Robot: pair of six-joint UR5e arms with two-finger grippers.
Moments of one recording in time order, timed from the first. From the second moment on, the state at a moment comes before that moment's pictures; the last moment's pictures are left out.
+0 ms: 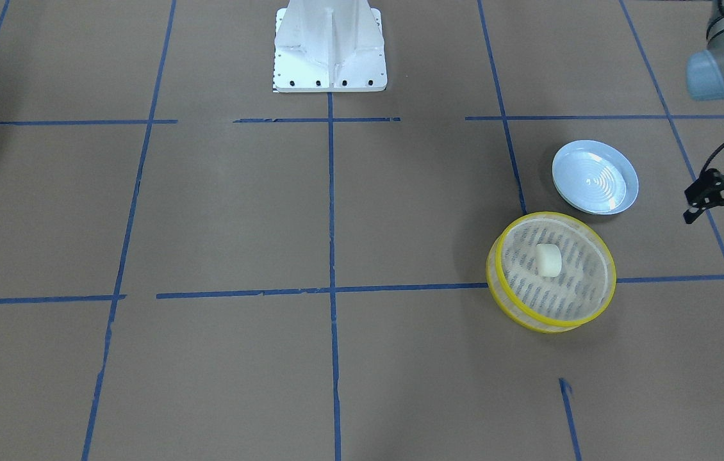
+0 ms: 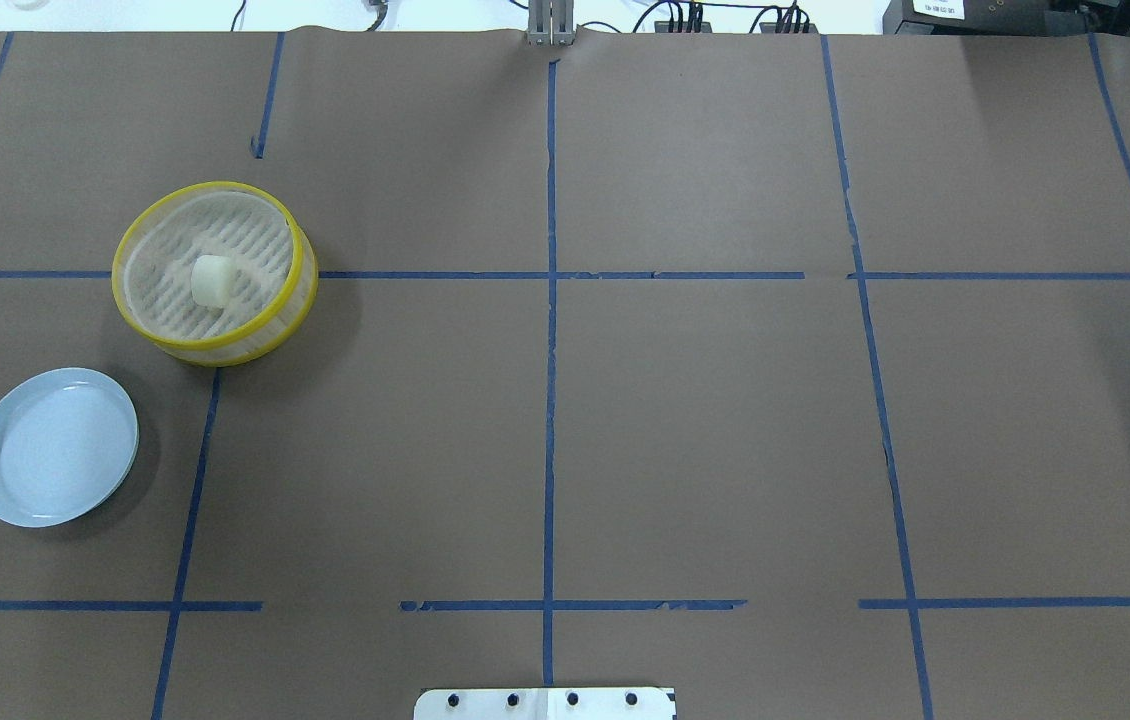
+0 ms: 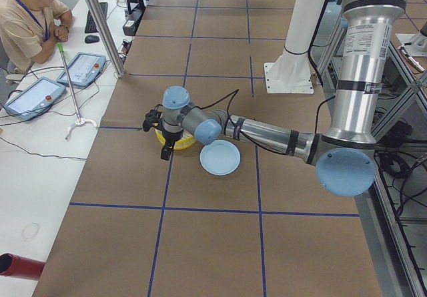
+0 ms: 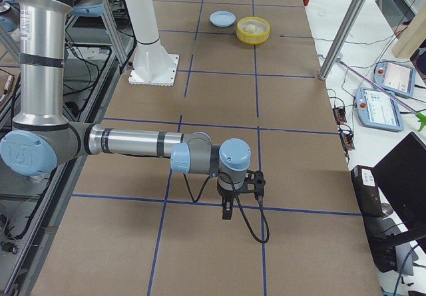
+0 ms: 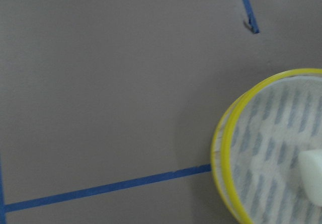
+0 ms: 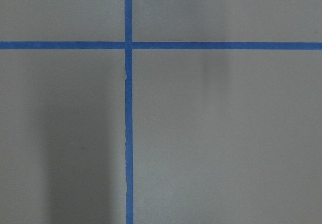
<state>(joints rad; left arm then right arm) -1.30 -1.60 -1.69 -1.94 -2.23 -0.29 1.57 -1.67 1.65 -1.57 2.29 0.01</state>
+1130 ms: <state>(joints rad) -1.55 -1.43 -1.79 -1.63 -2.39 0.05 1.57 -1.68 1.65 -1.57 2.29 0.01</state>
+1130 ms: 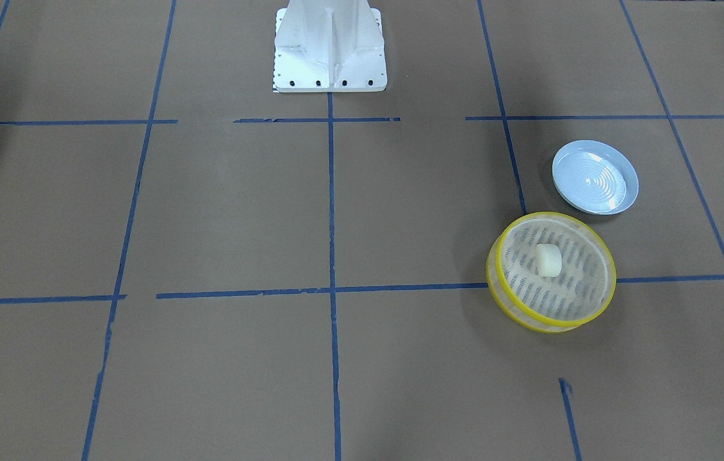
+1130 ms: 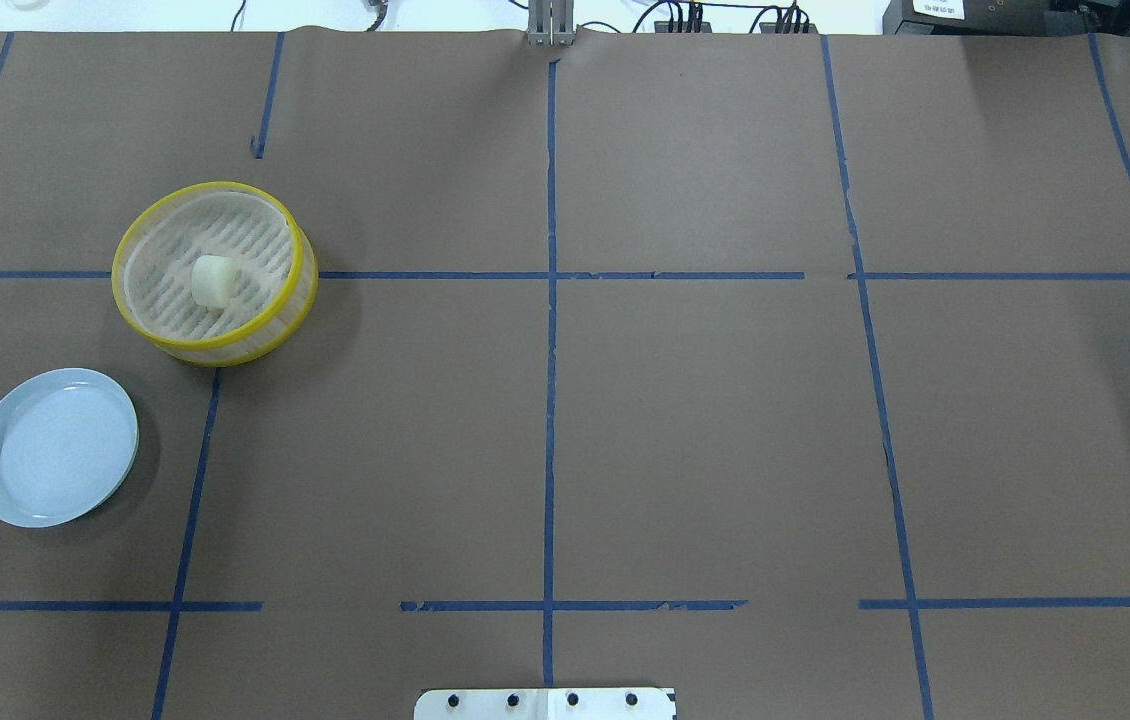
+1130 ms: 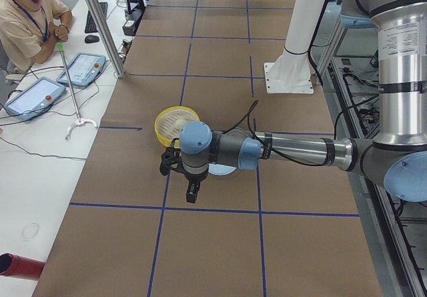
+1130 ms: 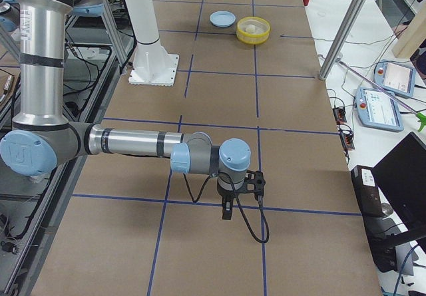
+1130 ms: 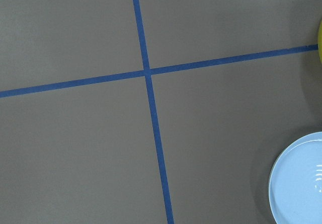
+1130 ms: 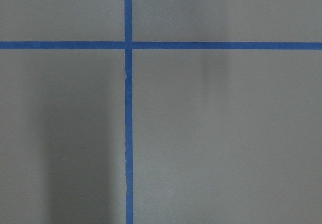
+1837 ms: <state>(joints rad) -1.55 -1.38 -1.78 -1.64 -2.39 0.11 1.57 -1.68 1.65 -1.57 2.29 0.01</state>
